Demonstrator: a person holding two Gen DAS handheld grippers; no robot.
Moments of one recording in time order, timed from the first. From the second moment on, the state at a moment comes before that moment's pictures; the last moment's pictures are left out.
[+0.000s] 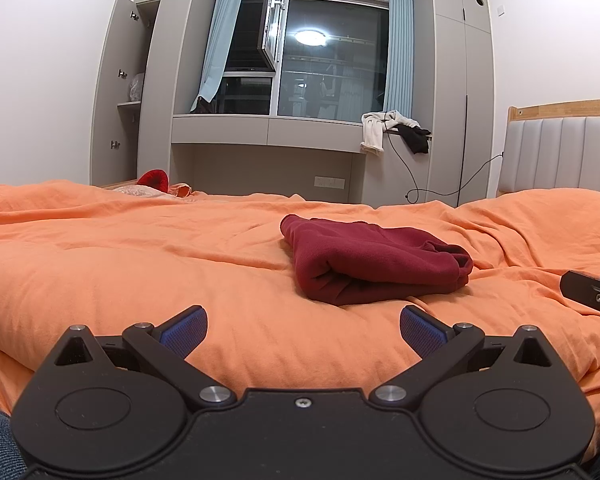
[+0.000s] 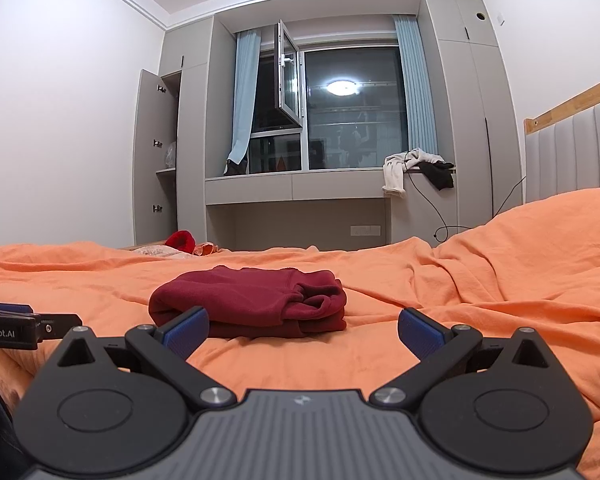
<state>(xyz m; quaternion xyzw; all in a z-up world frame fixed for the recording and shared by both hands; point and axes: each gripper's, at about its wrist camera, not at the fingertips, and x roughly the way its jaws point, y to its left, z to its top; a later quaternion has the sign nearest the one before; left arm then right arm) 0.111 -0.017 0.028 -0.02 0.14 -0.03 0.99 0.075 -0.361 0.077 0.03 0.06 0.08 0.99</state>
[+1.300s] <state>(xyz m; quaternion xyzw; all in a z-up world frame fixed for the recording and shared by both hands) 0.100 -0.019 0.031 0.00 0.12 -0.01 0.99 0.076 -0.363 0.075 0.02 0.06 0.09 0.99</state>
